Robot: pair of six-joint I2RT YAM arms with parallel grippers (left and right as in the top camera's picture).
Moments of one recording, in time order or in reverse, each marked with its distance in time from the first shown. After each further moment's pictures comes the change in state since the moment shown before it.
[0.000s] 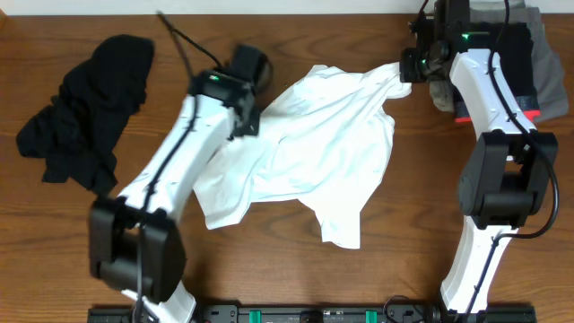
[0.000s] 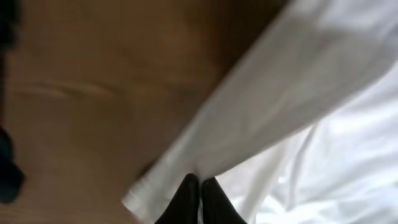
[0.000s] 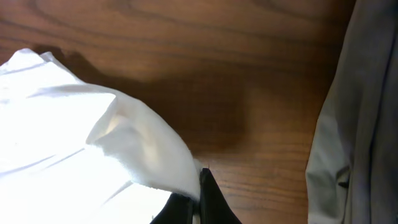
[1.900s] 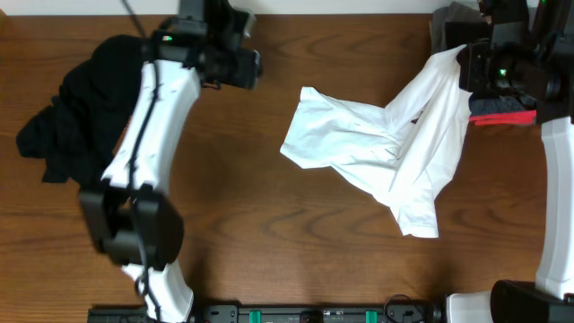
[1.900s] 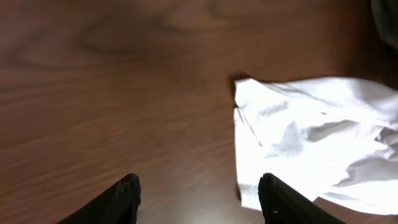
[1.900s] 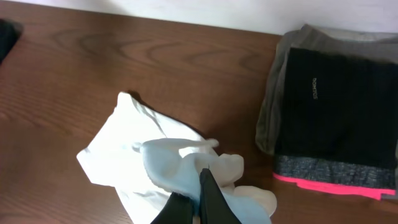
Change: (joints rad) left arm 0.151 0.158 0.287 0.119 0.531 0.338; right arm -0.061 -0.616 0.005 -0.346 -0.082 -0.104
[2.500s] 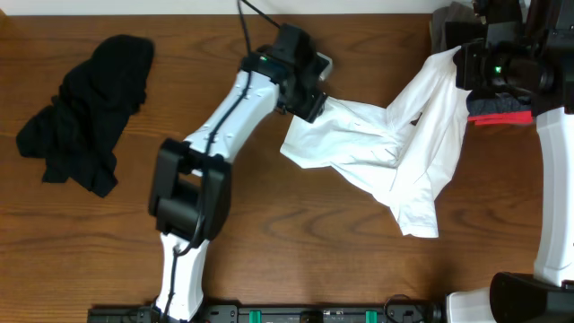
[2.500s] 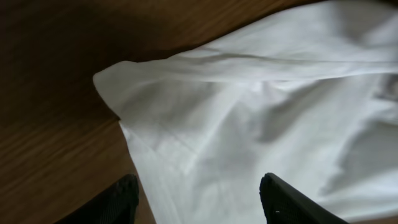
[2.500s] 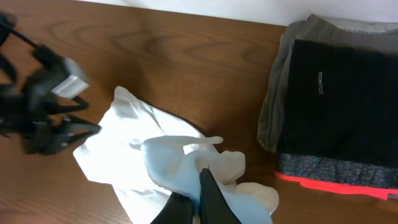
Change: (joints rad) left arm -0.258 0.240 -0.004 0.113 -0.042 0.054; right arm 0.000 0.031 0.000 -0.001 0.000 -0.009
